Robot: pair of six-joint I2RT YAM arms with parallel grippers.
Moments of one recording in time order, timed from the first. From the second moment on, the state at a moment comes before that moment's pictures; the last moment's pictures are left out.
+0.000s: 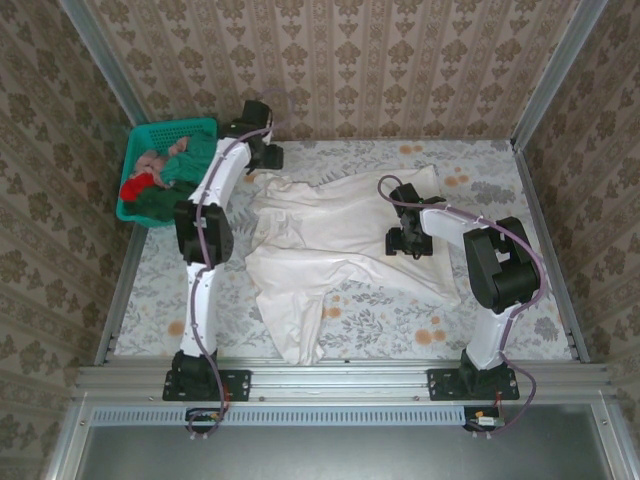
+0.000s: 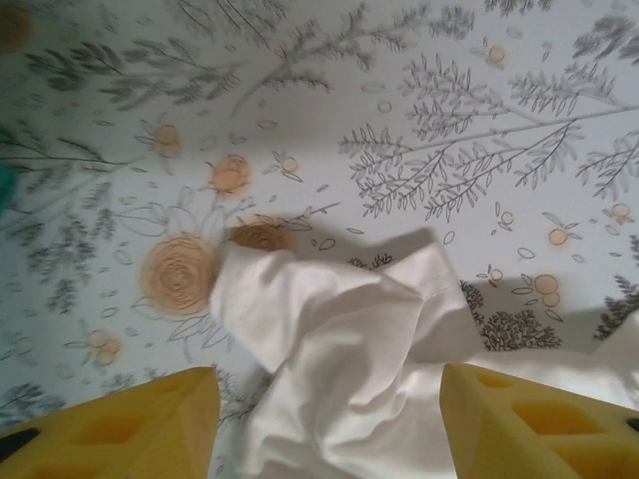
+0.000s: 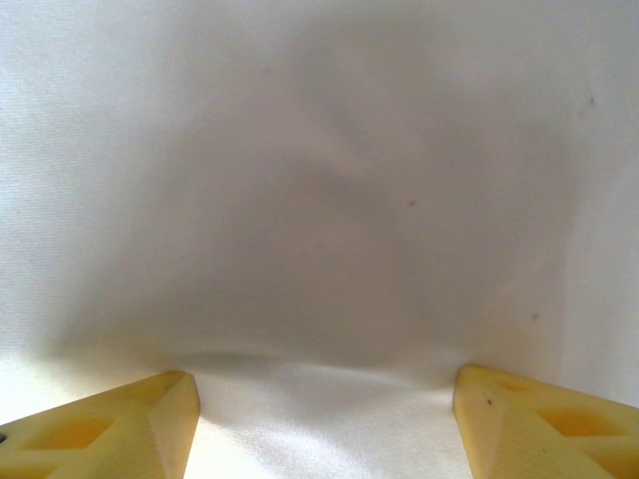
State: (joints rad) left arm -0.27 2.47 2.44 -1.01 -0.05 -0.12; right arm 0.29 1.86 1.18 -0.69 0.09 0.37
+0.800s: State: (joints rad) left arm -0.19 2.65 2.40 -0.67 0.29 -0.35; right arm 0.29 1.83 1.14 -0.69 0.09 0.37
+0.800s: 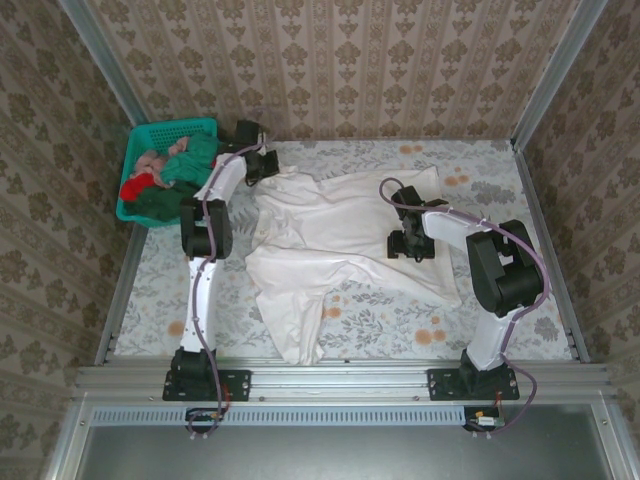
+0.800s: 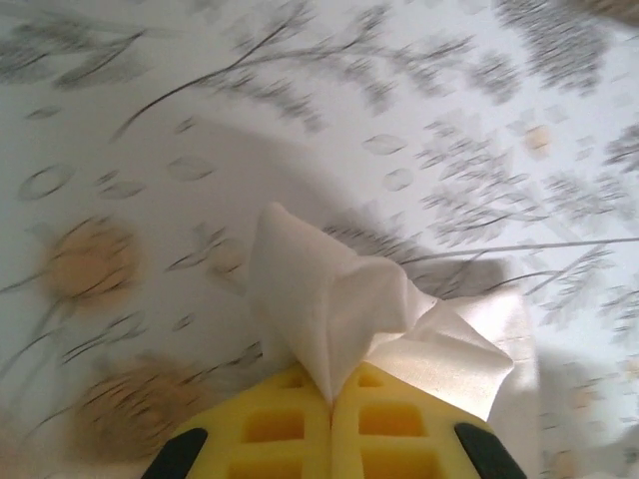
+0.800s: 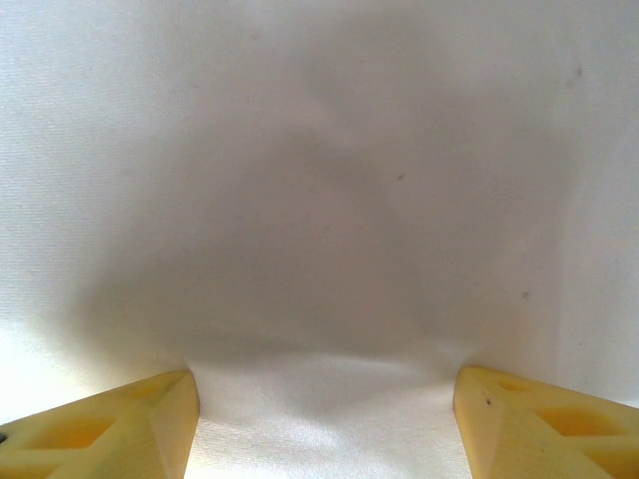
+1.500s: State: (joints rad) left arm -0.17 2.53 2.42 -0.48 0.24 -0.34; right arm 0.28 1.81 1.27 -0.76 0.10 0.37
